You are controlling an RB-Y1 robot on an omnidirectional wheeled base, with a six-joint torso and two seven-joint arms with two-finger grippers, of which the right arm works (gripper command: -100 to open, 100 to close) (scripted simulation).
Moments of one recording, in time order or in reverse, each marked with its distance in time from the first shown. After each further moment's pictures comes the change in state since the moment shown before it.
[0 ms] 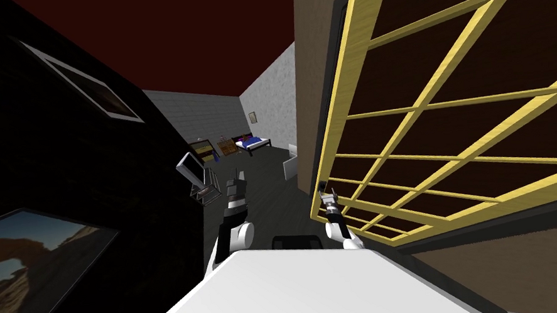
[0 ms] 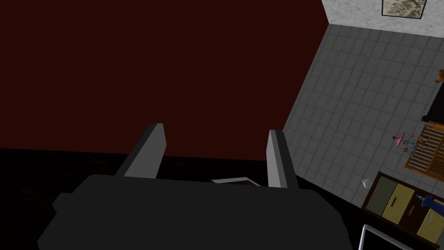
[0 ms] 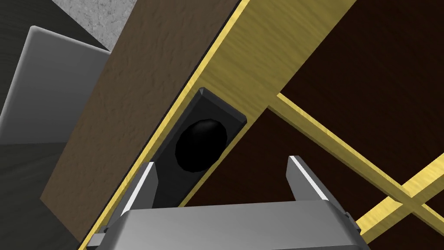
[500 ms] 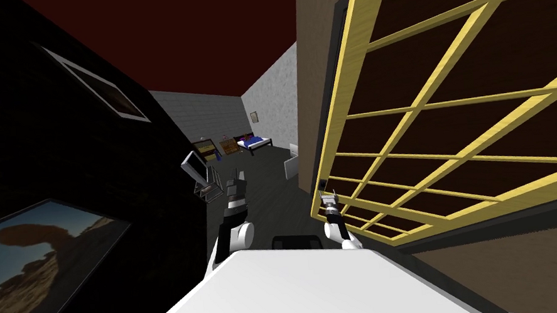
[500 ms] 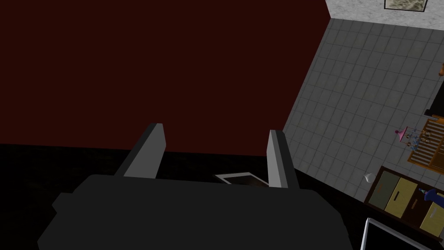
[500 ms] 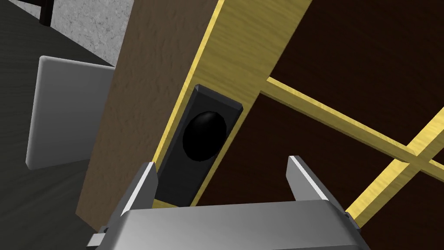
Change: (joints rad) arm 0.009 0.017 0.006 -0.009 -0.053 -0.011 -0.122
